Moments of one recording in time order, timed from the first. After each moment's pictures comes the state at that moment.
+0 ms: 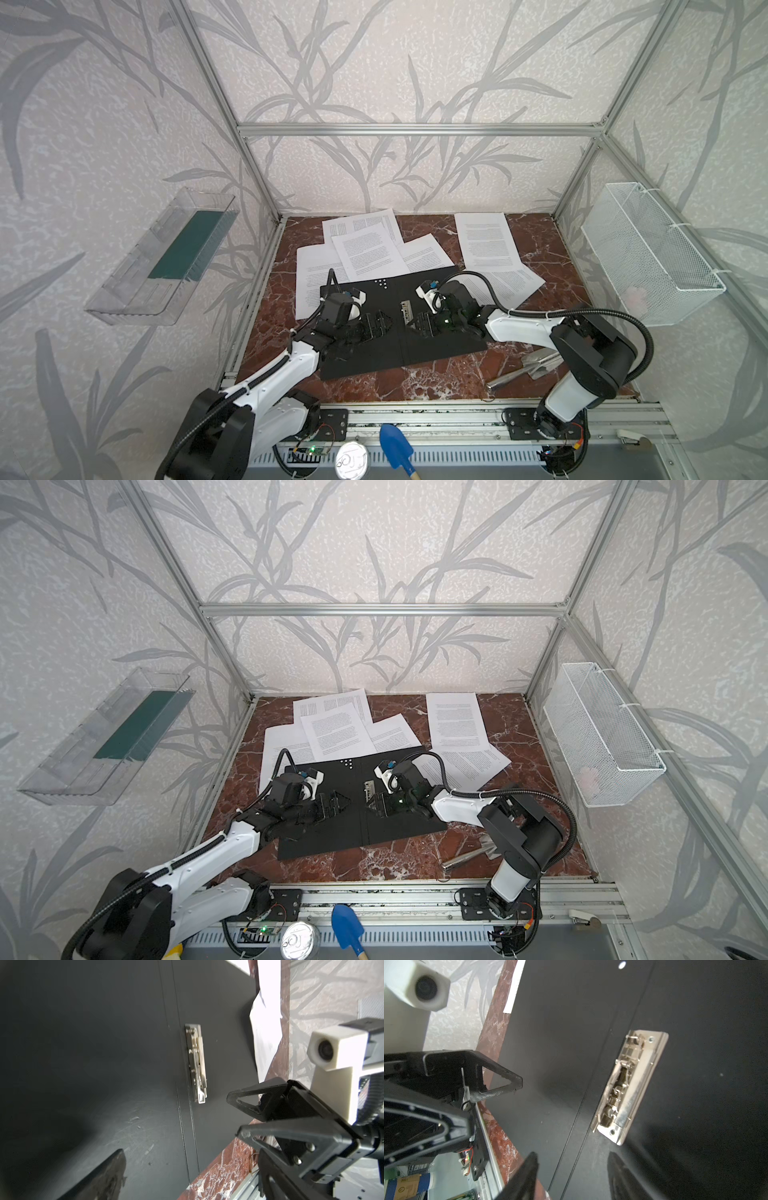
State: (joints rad) left arm -0.41 1.10 0.40 -0.08 0.45 -0.76; right arm 0.75 1.66 0.74 0.17 -0.46 0.54
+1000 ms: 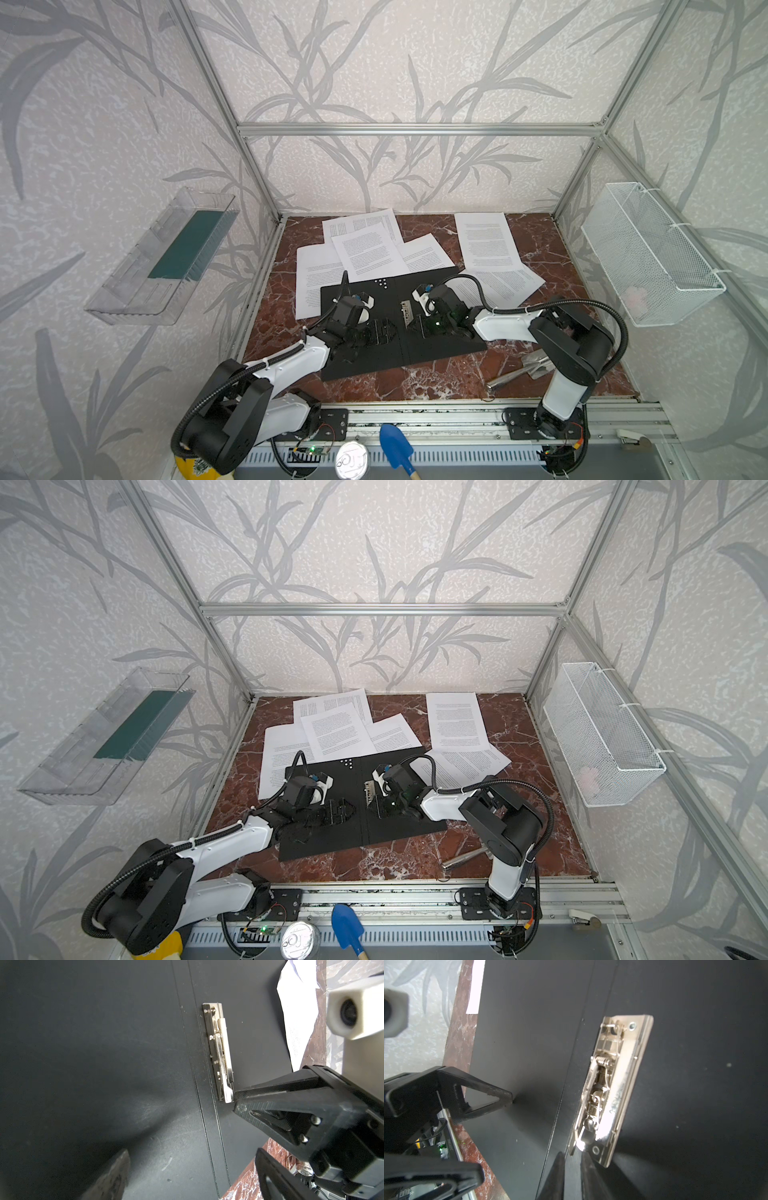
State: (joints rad) left arm -0.47 1.22 0.40 -0.04 0.34 -0.67; right arm 0.81 1.78 0.81 0.16 -0.35 0.61
